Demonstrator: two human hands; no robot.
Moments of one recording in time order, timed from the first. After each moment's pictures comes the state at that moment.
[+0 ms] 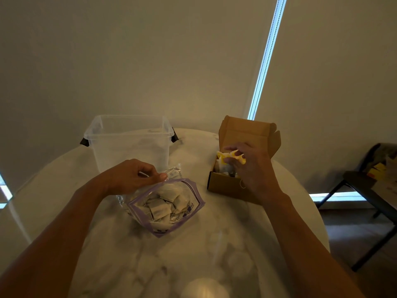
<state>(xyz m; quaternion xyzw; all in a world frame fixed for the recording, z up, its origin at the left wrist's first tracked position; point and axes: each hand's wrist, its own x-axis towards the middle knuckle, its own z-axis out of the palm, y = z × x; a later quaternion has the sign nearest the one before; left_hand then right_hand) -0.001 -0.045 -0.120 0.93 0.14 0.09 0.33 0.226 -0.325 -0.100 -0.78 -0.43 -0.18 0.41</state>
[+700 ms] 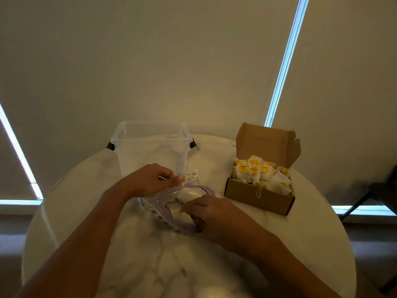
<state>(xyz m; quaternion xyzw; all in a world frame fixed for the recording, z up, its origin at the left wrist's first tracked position) -0.002 -0.043 -0.123 0.94 0.15 0.10 0.27 0.108 -0.295 -0.135 -0.65 -0.73 -0.11 0.16</state>
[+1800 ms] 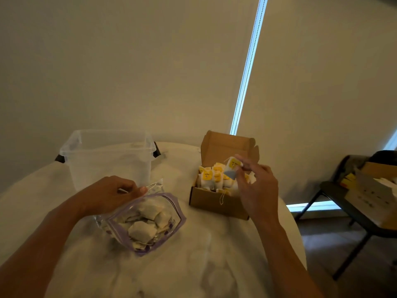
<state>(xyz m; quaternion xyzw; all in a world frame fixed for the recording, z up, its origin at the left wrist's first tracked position) 0.001 -0.062 -0.114 0.94 0.15 0.10 0.28 0.212 -0.371 -0.104 -0.76 -0.29 -0.29 0.50</state>
